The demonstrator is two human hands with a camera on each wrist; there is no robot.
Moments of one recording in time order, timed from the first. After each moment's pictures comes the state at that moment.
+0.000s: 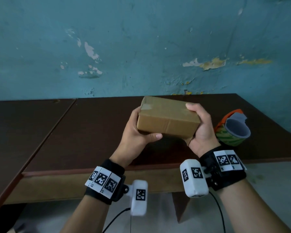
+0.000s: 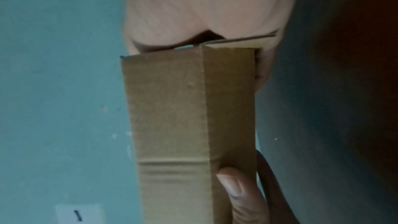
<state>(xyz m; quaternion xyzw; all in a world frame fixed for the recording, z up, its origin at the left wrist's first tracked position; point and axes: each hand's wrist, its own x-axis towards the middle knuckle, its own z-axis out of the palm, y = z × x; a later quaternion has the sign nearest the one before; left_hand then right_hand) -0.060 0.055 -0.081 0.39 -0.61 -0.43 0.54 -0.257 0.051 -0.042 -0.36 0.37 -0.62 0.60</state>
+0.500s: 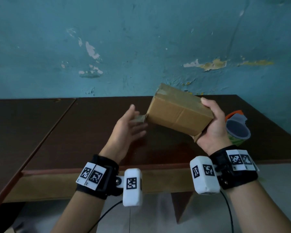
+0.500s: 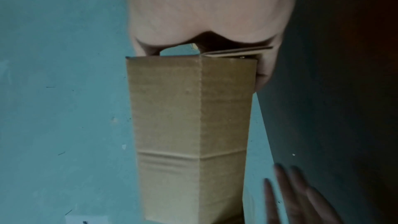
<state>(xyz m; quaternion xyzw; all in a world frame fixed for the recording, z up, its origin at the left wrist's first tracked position) -0.046 0.050 -0.059 0.44 -0.39 -0.61 0.53 -0.277 0.050 -0.031 -0.32 0.32 -0.66 0.60</state>
